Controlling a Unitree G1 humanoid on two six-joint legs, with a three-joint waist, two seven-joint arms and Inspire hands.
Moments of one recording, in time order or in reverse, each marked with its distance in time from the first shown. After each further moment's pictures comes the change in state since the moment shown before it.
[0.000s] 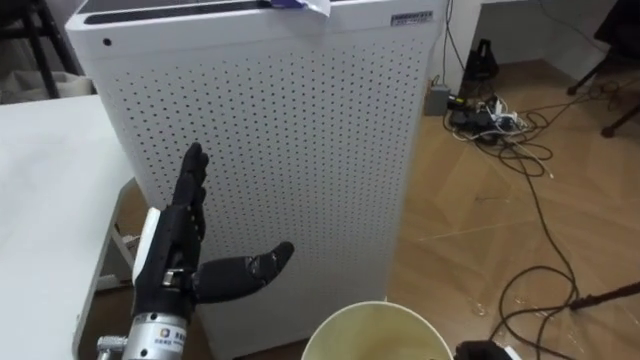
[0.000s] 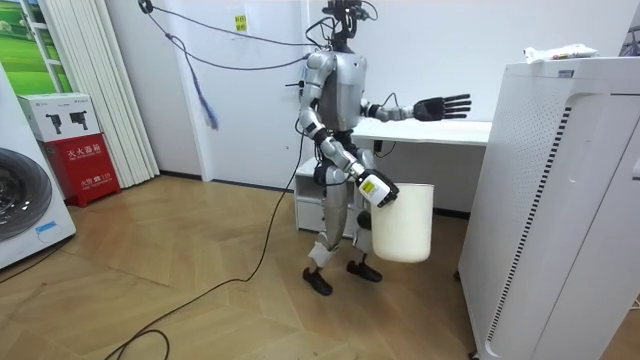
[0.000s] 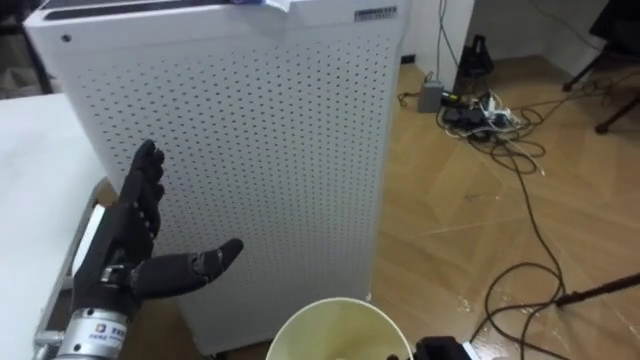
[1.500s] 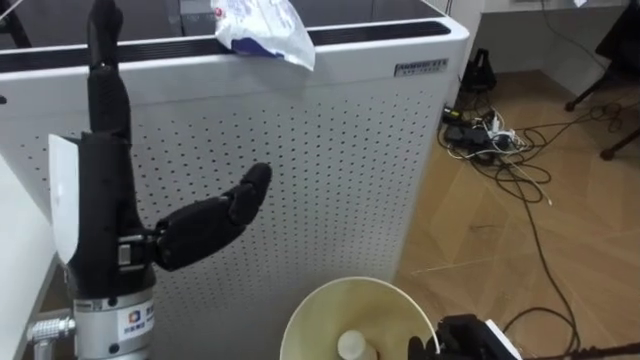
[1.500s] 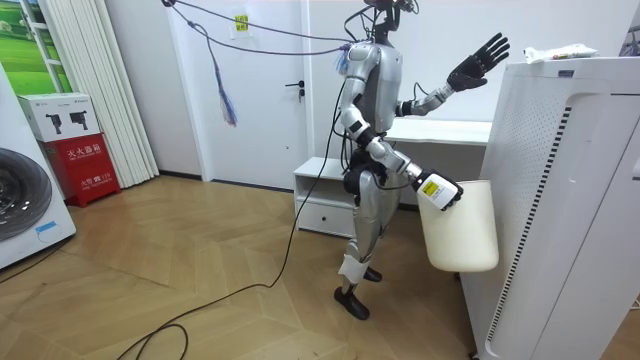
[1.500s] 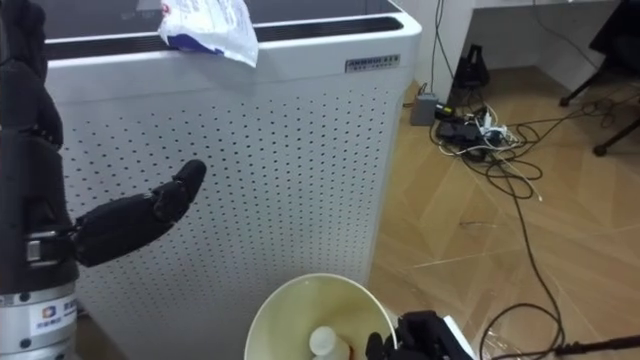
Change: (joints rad) left arm 0.004 0.003 0.079 -0.301 0.523 -0.137 0.336; right arm -0.043 0.003 0.024 -0.005 -0.006 -0.058 0.029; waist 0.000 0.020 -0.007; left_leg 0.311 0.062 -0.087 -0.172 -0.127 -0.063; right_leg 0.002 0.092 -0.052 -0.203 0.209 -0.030
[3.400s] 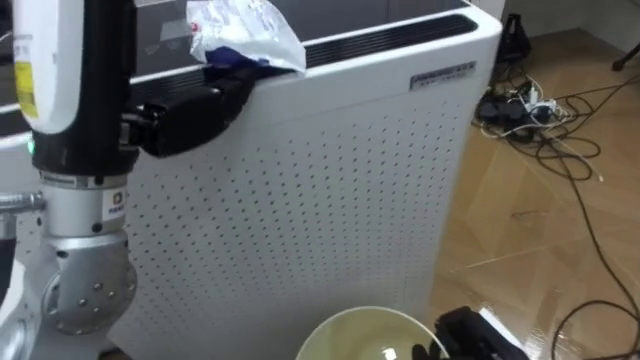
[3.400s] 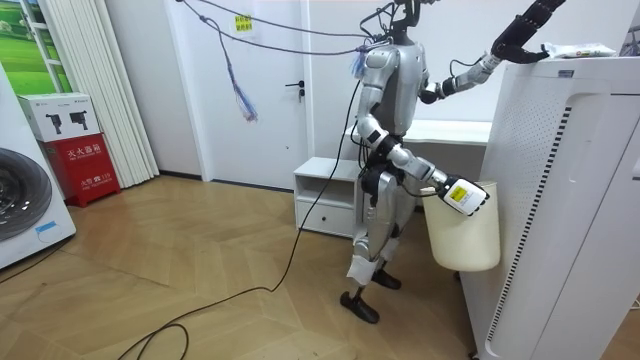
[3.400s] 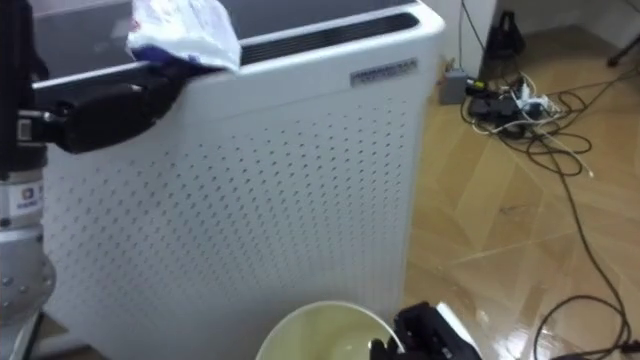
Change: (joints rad) left arm -0.365 0.207 0.062 0.076 0.190 0.198 -0.074; right arm 0.003 -0.070 -0.026 -0.116 -0.209 0.070 0.080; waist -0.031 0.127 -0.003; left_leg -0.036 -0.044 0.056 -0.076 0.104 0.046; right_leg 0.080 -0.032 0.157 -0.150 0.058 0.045
